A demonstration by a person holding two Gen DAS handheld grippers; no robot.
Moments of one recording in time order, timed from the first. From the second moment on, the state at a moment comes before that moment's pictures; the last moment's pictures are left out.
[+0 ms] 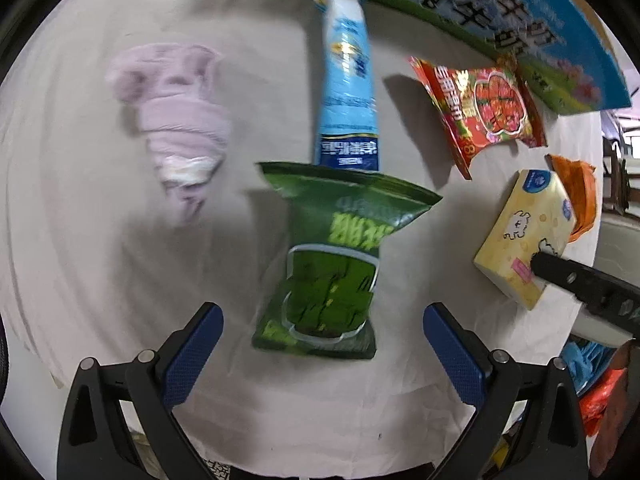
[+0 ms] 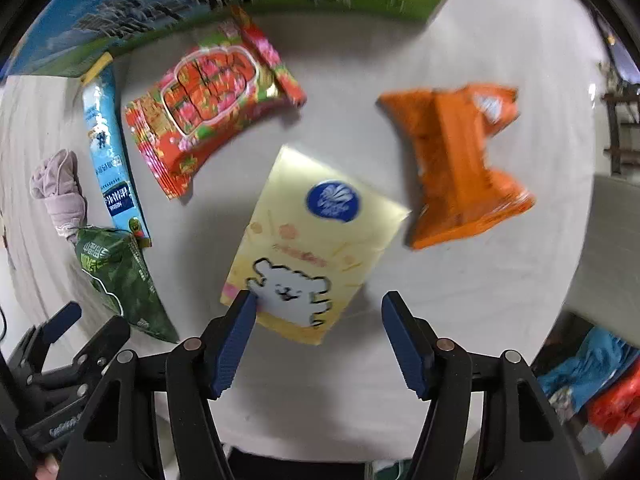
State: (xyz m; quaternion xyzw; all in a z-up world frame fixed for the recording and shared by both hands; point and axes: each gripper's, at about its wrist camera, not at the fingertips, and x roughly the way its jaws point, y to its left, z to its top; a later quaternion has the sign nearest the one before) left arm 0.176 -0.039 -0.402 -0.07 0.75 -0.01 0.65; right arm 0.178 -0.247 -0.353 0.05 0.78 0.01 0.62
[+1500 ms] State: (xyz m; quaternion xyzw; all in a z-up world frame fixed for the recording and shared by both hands) left arm 0.135 -0.092 -0.223 -0.03 0.64 -0.05 0.77; right arm 0.065 -0.220 -0.255 0.08 0.70 0.06 0.71
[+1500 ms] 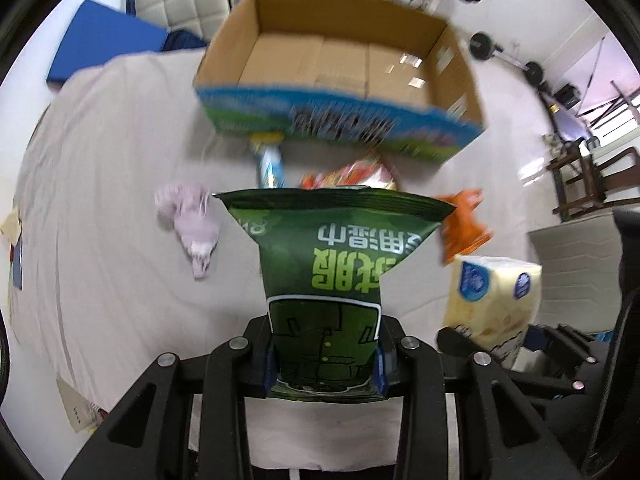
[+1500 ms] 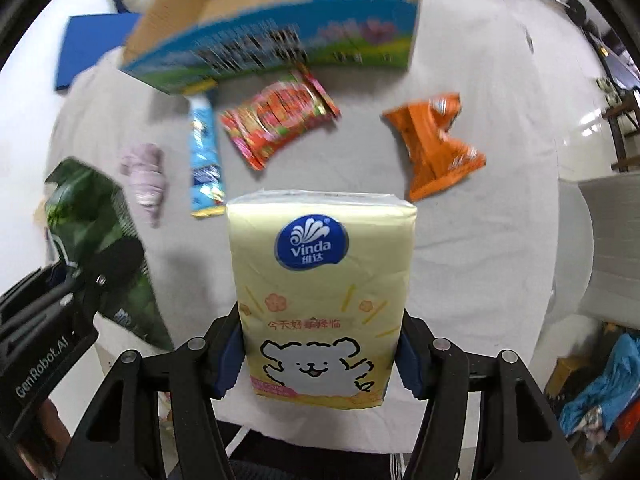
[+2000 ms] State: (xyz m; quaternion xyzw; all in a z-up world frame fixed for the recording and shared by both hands) left arm 0.315 -0.082 -0.179 -0.04 0.60 -0.12 0.79; right arm 0.239 -0.232 -0.176 0.12 0.62 0.06 0.77
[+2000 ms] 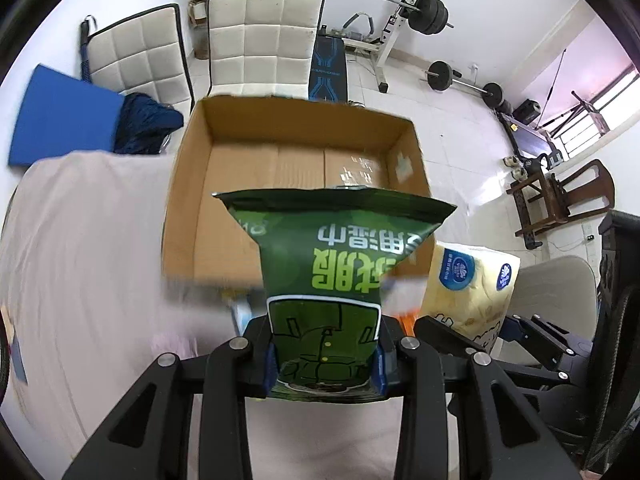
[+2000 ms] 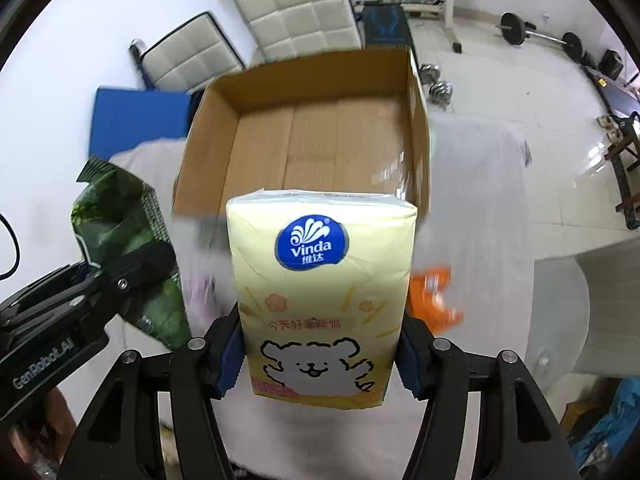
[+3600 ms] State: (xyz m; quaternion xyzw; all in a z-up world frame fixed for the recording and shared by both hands) left arm 0.449 -0.056 -0.279 -0.01 0.66 -0.12 0.75; right arm 0.438 -0.239 -0.313 0.04 0.66 -0.03 0.75
